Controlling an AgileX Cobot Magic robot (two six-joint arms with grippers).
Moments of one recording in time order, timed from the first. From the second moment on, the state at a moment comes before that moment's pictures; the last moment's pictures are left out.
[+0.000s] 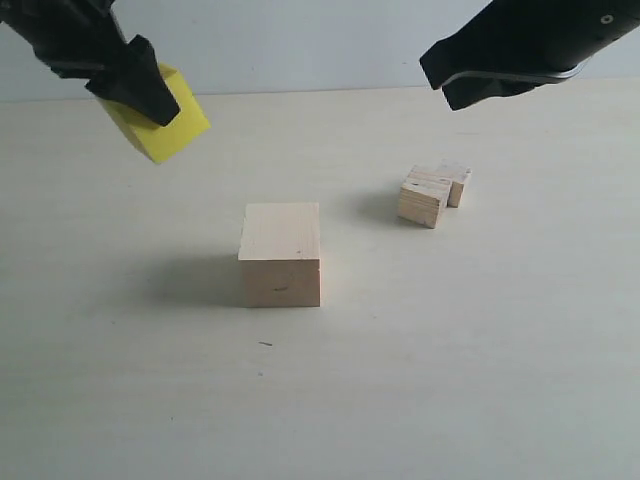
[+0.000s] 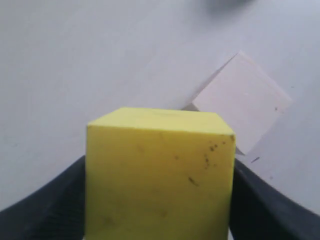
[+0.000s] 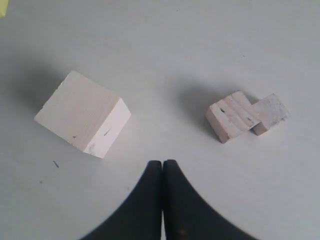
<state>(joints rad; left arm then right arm) -0.29 1.75 -1.56 -0.35 1.13 0.67 0.41 1.42 -1.20 0.22 0.84 -0.22</state>
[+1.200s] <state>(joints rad) -0.58 1.90 -1.78 -0.19 1.22 0.89 0.41 1.42 -1.20 0.23 0.92 -0.22</state>
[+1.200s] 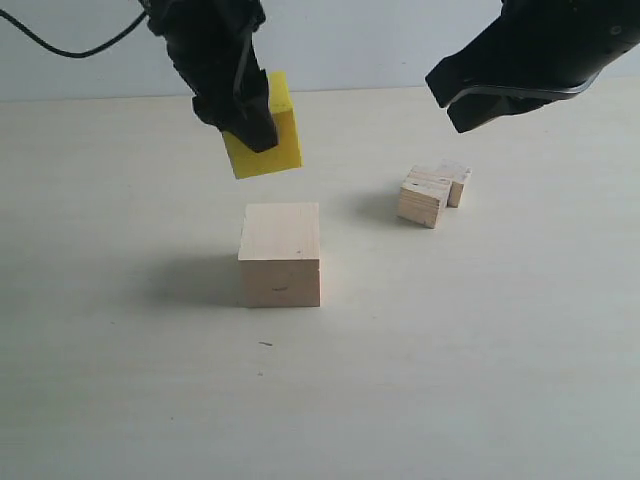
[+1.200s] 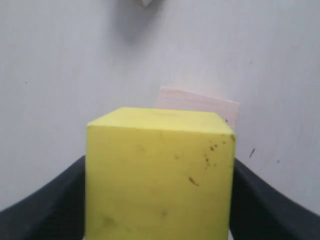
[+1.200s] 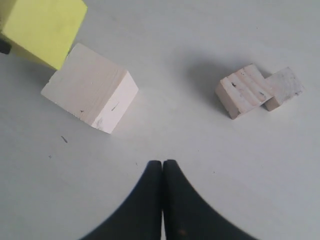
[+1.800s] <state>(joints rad) -0.62 2.01 -1.78 -0.14 1.22 1.04 0.41 1.42 -1.20 0.23 0.94 -0.22</state>
